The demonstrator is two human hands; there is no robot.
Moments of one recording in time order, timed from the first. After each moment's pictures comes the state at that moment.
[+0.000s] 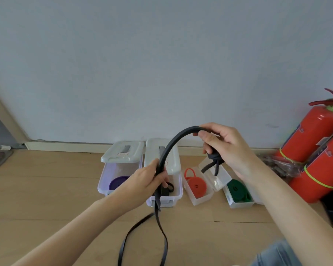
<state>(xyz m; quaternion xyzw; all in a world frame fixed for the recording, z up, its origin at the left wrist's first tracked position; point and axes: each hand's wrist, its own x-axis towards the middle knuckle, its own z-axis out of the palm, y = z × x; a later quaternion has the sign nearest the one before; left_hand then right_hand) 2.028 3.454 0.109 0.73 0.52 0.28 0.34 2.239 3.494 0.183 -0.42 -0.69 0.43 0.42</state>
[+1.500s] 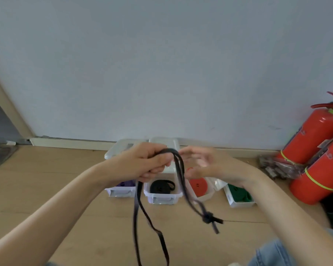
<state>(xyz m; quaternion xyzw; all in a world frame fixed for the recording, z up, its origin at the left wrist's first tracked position) 2.013 3.439 0.184 0.68 0.40 0.29 0.54 2.232 3.487 0.168 -0.37 -0.75 0.53 0.13</state>
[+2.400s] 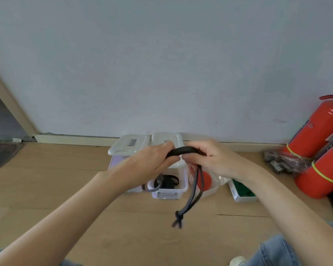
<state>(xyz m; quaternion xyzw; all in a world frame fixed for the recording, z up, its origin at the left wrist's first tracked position) 2.024 3.462 0.144 0.83 0.50 0.20 0.12 2.214 3.478 0.174 -0.38 -0.81 0.41 0.18</state>
